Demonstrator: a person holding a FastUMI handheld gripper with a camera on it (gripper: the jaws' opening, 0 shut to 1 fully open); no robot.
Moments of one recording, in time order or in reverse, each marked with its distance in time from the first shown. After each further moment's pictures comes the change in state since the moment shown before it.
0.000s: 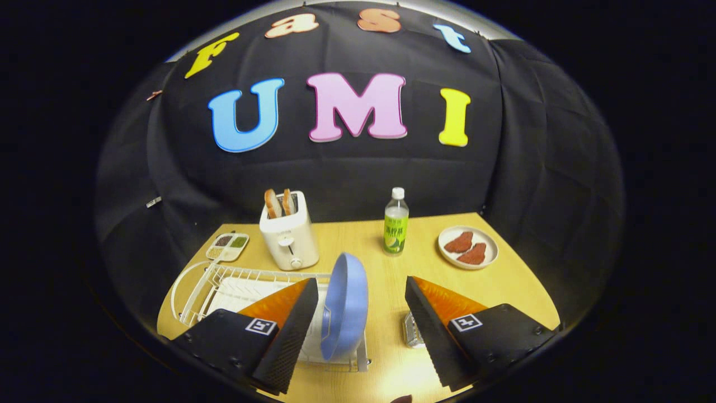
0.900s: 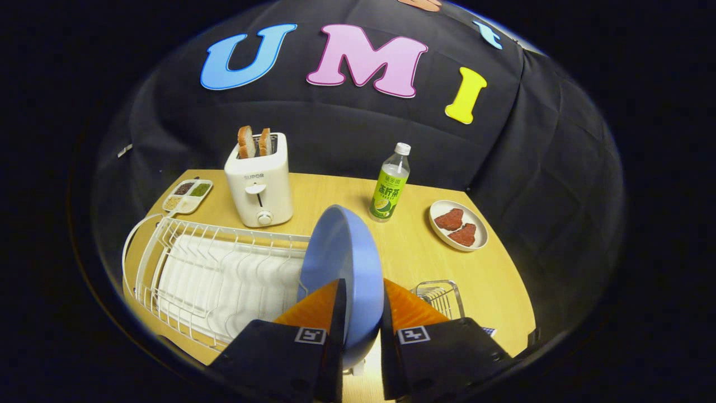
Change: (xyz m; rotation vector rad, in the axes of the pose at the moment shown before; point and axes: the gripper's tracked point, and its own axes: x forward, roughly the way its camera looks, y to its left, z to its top) arm 0.058 0.000 -0.071 -0.166 0.267 -0.211
